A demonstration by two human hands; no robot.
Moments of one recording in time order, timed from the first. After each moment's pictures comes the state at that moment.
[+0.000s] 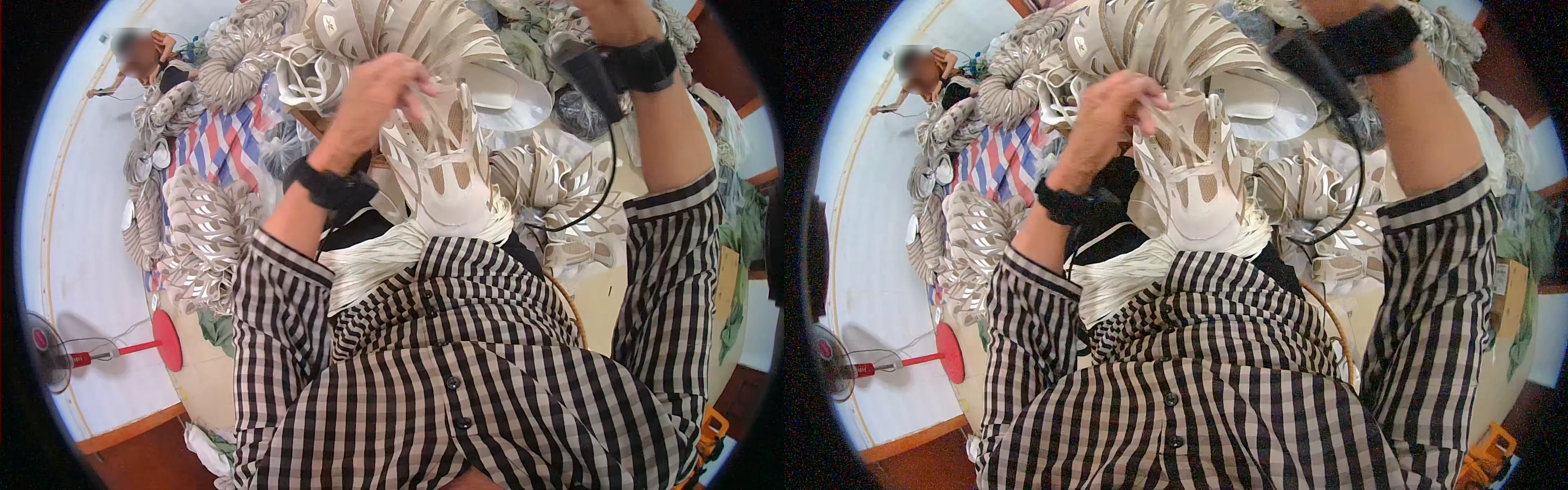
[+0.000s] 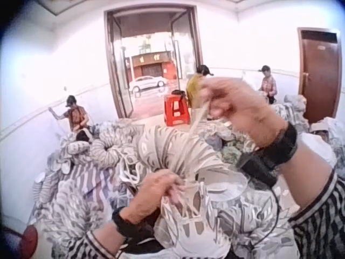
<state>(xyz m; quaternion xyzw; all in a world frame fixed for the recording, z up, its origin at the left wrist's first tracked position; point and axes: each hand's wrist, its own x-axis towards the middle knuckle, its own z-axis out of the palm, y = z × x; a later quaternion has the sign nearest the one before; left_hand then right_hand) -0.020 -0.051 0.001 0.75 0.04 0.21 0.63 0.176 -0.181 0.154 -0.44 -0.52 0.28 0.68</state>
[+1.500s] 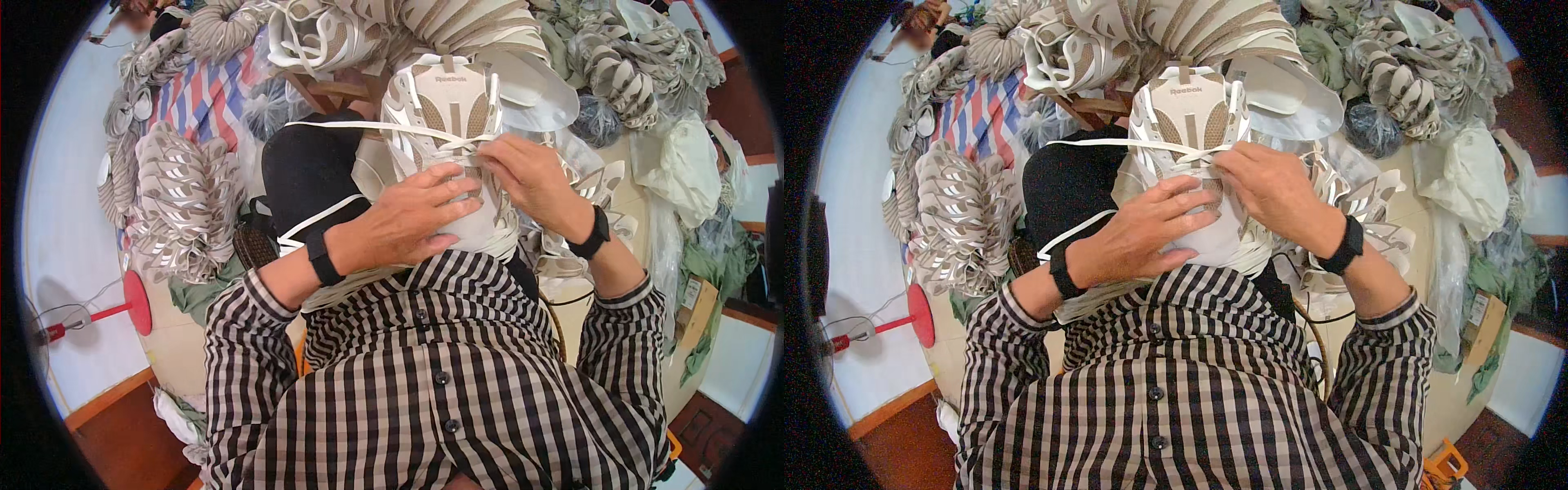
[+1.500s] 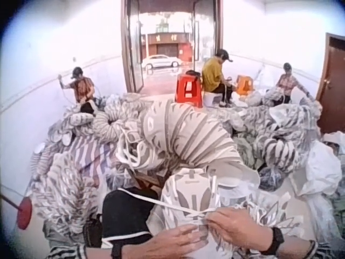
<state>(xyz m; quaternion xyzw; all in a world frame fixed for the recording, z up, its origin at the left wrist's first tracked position) -0.082 -0.114 -0.082 0.94 -0.11 0.14 0.30 0.109 -0.238 -0.057 -0.64 -0.70 0.08 0.31</state>
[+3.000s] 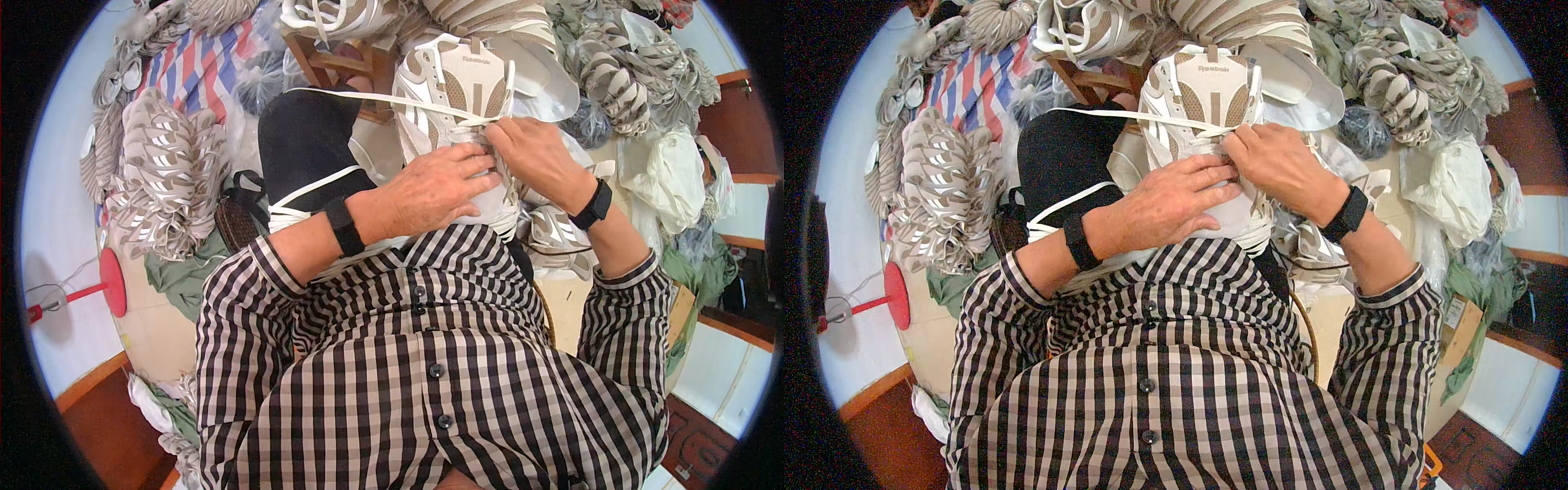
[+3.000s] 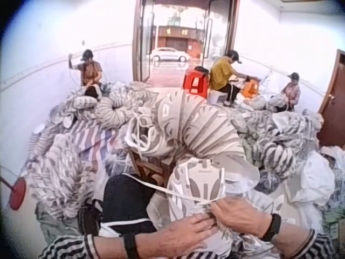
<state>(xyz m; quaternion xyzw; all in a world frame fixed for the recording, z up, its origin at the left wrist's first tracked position) -0.067 -0.127 -0.094 0.94 -0.12 0.19 0.26 0.119 -0.226 -0.053 -0.57 -0.81 -0.11 0.07</state>
